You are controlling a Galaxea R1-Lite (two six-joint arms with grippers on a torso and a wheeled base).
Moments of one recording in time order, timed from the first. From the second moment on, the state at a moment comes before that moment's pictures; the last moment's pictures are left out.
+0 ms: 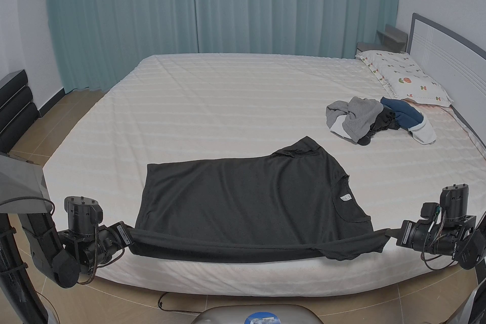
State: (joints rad) left arm -0.14 2.04 -0.18 -1.20 0.13 -0.58; right arm 0.05 1.79 -0.13 -0.99 0.22 0.42
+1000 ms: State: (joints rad) left arm -0.14 2.08 -0.28 -1.19 0.13 -0.58; right arm 0.07 1.84 -0.25 -0.99 0.22 0.42
